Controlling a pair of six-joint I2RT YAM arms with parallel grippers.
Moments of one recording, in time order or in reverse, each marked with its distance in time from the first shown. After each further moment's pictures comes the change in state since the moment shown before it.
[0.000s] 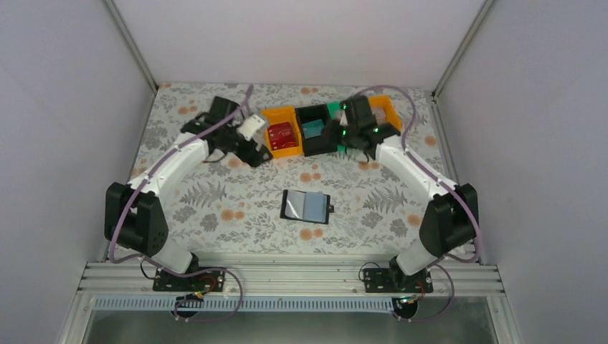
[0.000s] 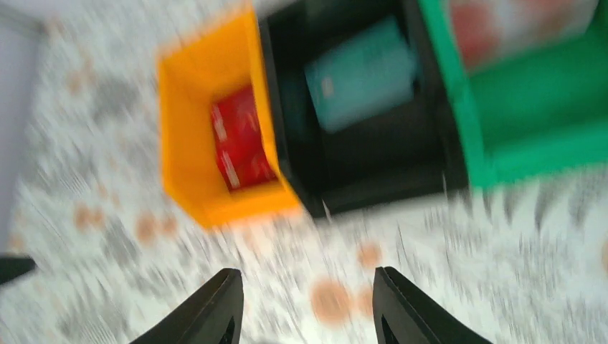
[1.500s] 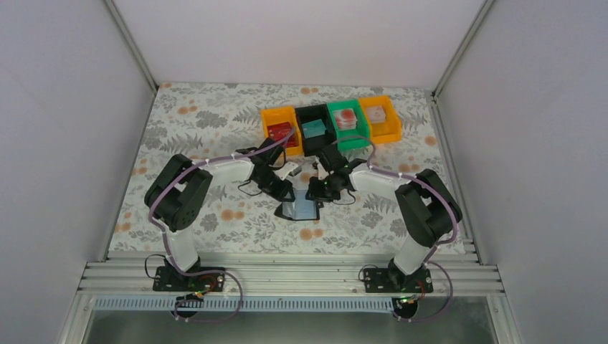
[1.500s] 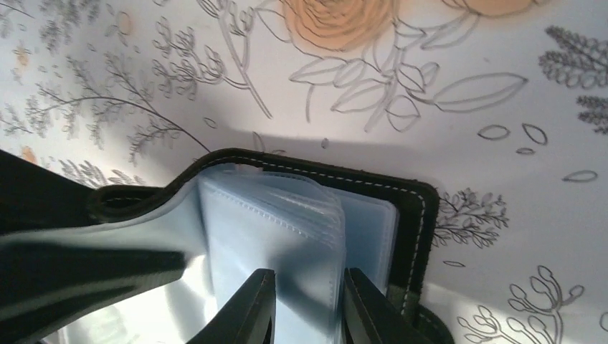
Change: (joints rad) left arm -0.315 0.294 -0.222 0.224 0.147 -0.344; right arm 0.211 0.091 -0.442 0.098 -0.250 0.009
